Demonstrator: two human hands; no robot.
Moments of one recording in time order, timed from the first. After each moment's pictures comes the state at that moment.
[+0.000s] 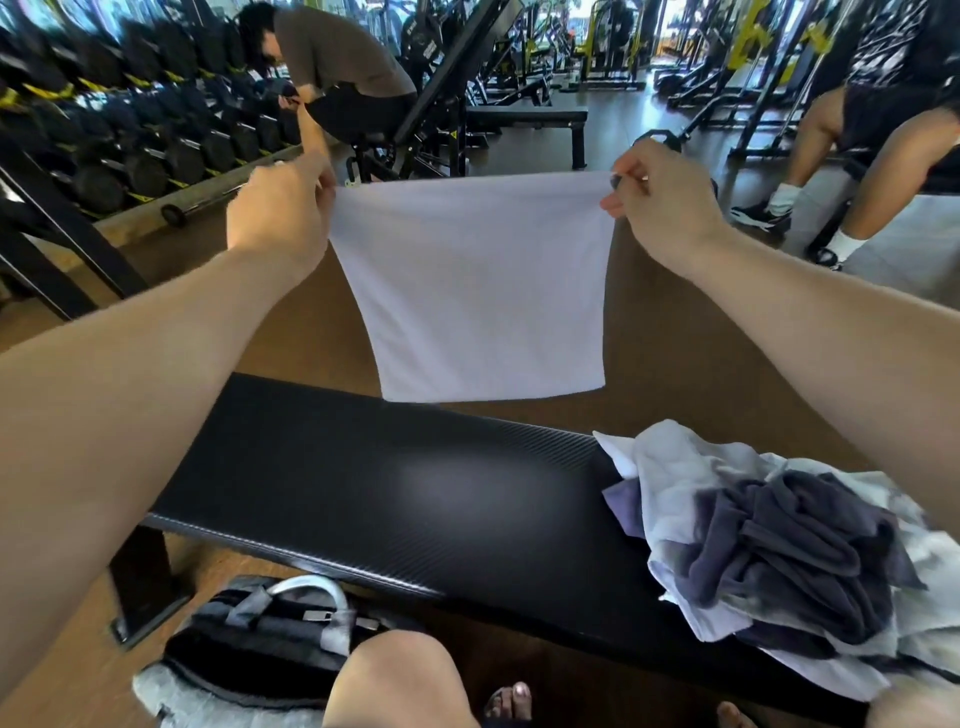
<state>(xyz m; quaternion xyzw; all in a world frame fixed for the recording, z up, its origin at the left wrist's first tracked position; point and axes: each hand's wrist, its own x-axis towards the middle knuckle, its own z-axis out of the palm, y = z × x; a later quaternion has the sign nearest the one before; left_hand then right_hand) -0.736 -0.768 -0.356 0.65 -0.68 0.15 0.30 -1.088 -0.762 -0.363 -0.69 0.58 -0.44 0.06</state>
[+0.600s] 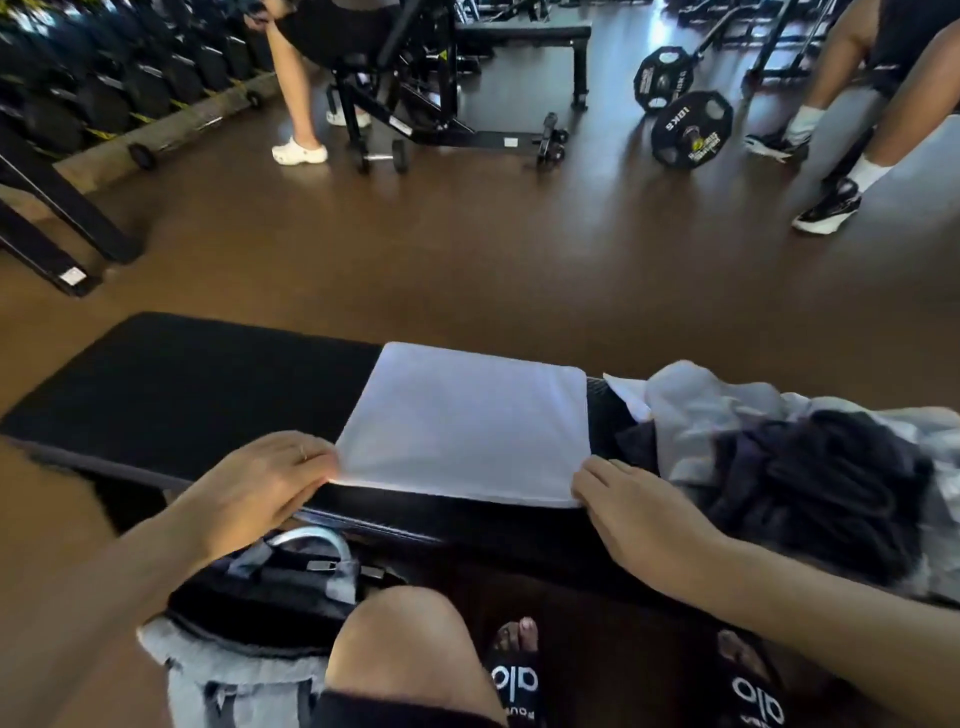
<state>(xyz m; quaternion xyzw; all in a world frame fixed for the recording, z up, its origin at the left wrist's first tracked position) -0.638 -0.640 -0.585 0.36 -0.93 0.05 0.06 -1.054 -0.571 -0.593 -0.85 0.52 -0.06 0.03</state>
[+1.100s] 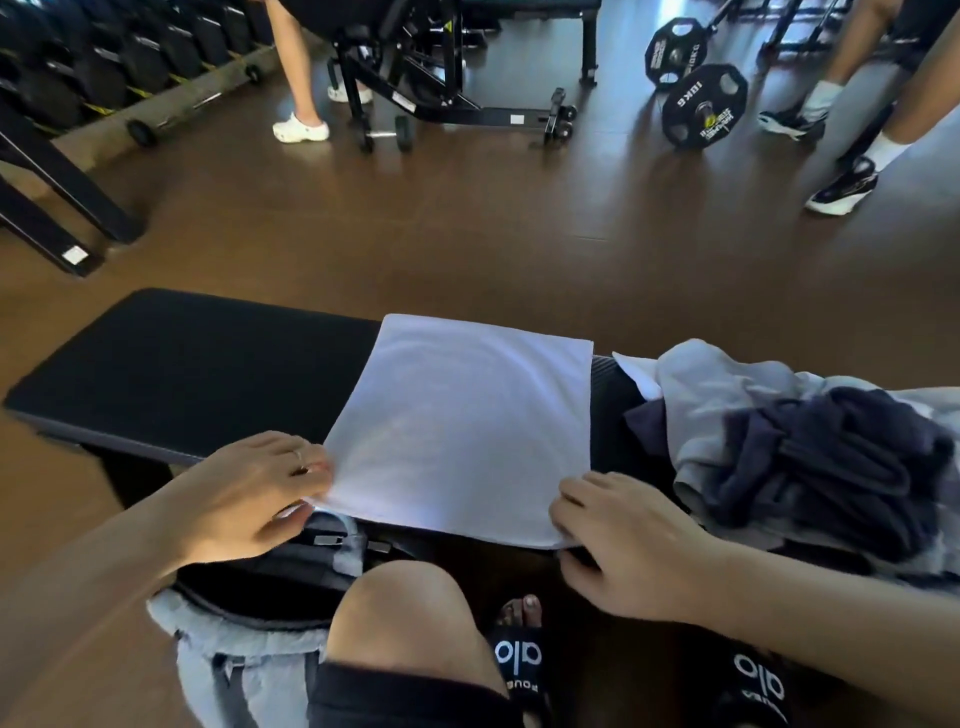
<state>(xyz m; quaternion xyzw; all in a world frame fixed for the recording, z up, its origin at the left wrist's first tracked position) -0.626 -0.616 -0.578 0.34 -0.94 0.05 -0.05 -1.029 -0.544 -0.583 -0.89 0.45 -0.01 0.05</state>
